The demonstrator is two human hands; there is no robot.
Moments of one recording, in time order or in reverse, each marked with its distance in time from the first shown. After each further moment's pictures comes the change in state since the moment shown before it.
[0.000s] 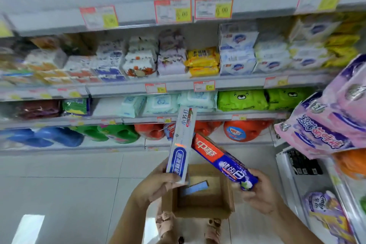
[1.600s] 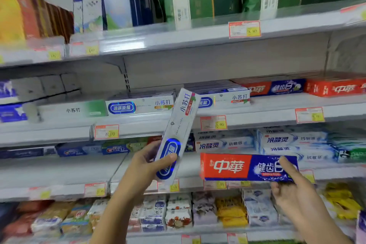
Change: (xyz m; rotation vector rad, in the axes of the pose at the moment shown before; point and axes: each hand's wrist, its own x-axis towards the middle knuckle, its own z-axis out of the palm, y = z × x) left_hand -0.191 0.358 0.098 0.551 0.178 1.004; right_hand -0.050 -0.071 0.392 -0.306 0.037 -1.028
